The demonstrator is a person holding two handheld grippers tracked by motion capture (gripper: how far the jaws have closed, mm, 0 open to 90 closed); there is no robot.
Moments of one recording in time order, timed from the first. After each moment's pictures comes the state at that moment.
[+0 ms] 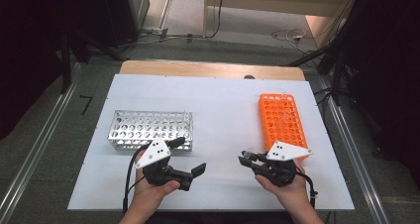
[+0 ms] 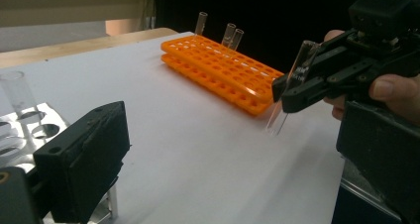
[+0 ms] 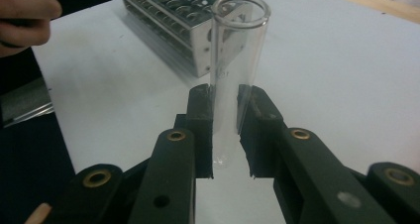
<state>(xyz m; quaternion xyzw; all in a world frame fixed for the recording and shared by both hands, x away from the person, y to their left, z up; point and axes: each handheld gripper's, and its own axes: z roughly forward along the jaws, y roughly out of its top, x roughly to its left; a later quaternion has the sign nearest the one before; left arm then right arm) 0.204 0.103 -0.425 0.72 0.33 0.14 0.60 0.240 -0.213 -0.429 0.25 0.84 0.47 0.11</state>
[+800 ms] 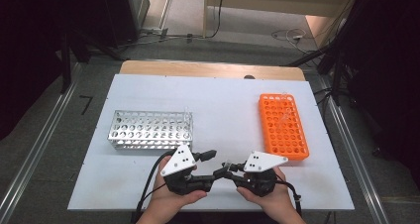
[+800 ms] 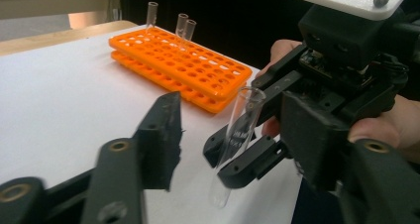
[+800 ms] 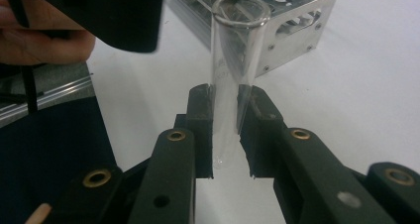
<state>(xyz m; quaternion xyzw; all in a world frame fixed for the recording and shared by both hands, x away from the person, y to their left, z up) 0.194 0.056 -0.425 0.74 0.29 0.11 0.59 0.222 -0.172 -0.438 0.20 0.86 0.46 0.09</state>
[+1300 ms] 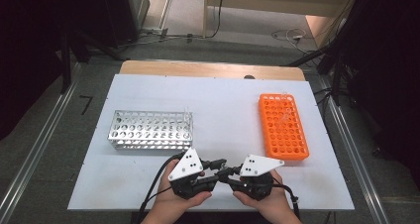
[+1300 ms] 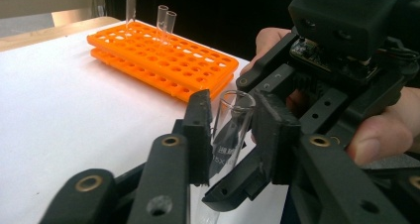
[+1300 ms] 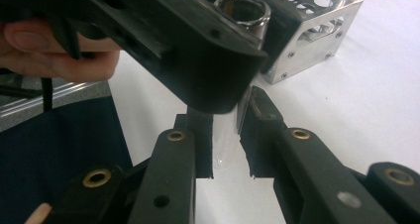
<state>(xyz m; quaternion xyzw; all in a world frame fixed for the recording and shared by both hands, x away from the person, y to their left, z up) 0.192 0.047 -0.428 0.76 0.27 0.10 0.59 0.214 -0.164 -0.435 0.18 0.86 0.46 0.08</state>
